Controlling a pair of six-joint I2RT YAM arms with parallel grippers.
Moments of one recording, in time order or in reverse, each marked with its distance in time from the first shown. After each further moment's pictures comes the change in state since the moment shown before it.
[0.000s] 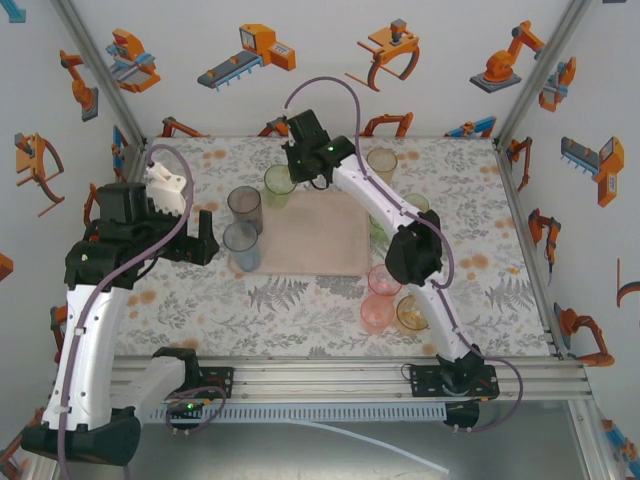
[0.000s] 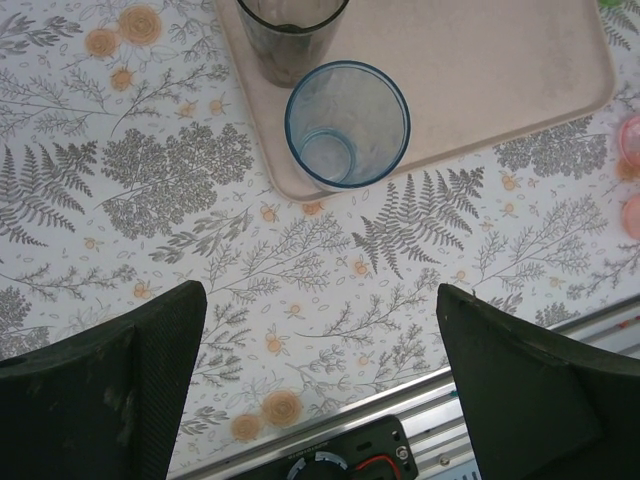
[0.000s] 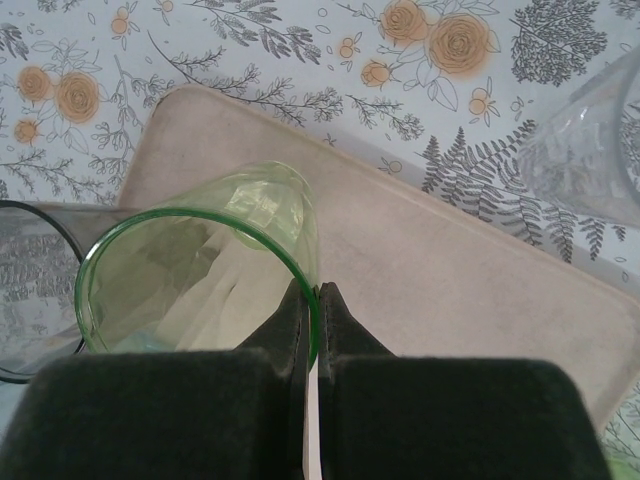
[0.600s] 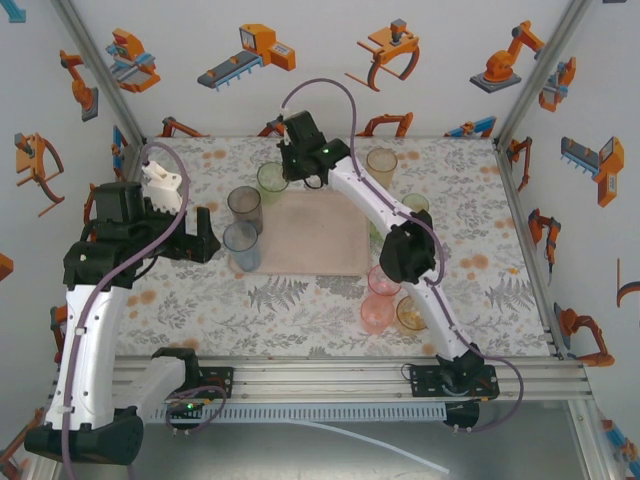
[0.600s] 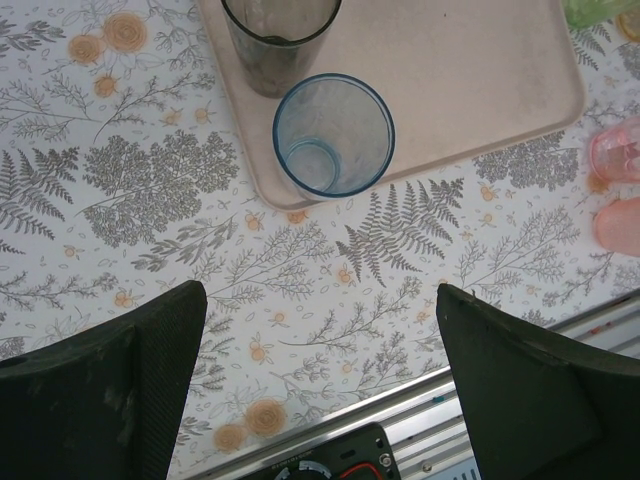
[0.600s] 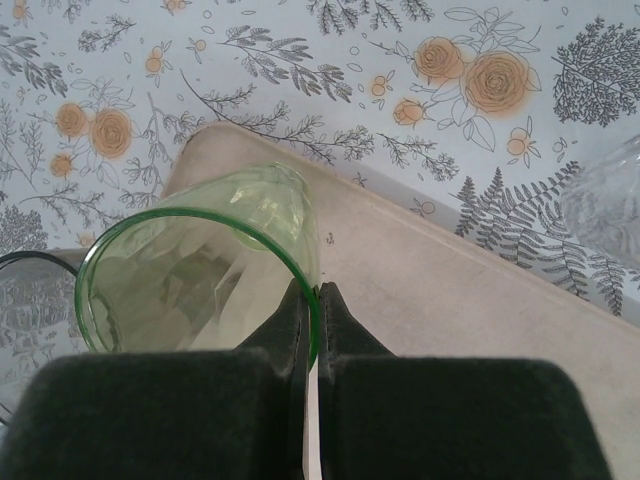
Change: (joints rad) left arm 0.028 0.000 -0.003 0.015 0.052 -0.023; right arm 0.000 0.072 0.065 0.064 -0.037 0.034
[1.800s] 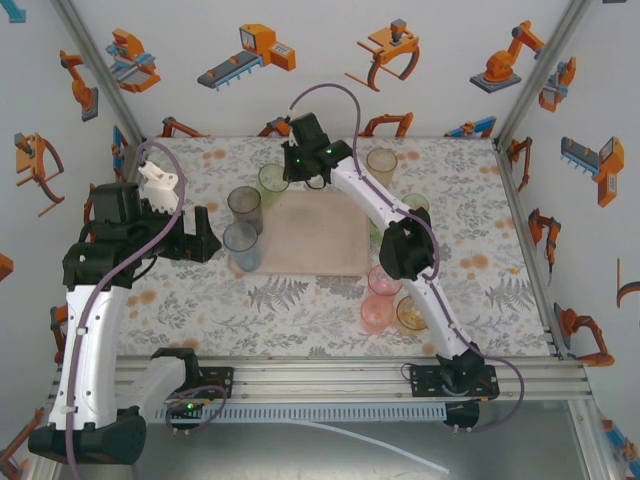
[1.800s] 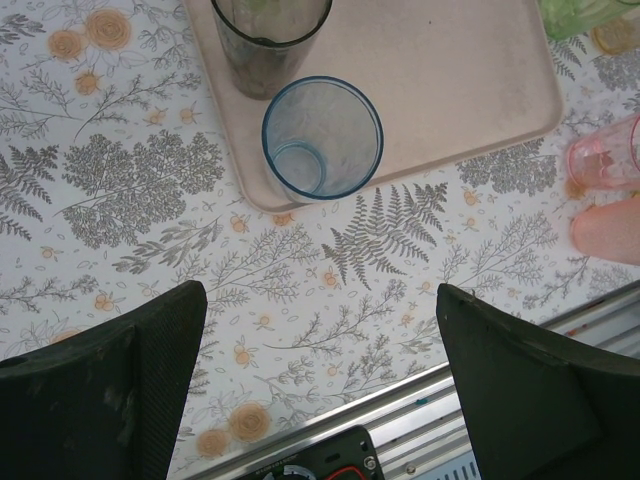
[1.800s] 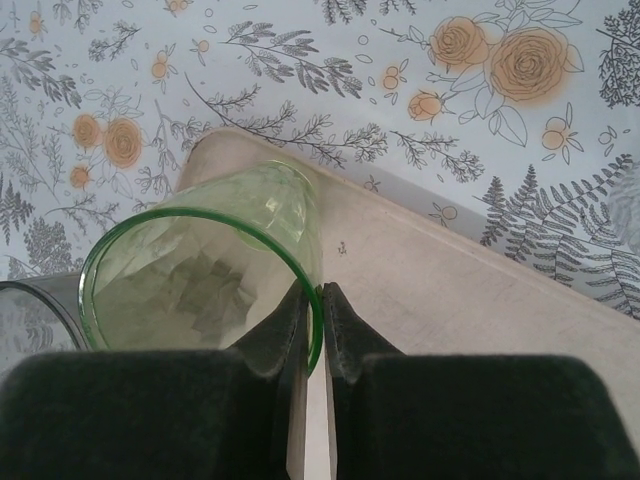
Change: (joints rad) left arm 0.032 -0.003 -0.011 0.007 0.050 -0.023; right arm -0.035 0.046 0.003 0.033 -0.099 0.080
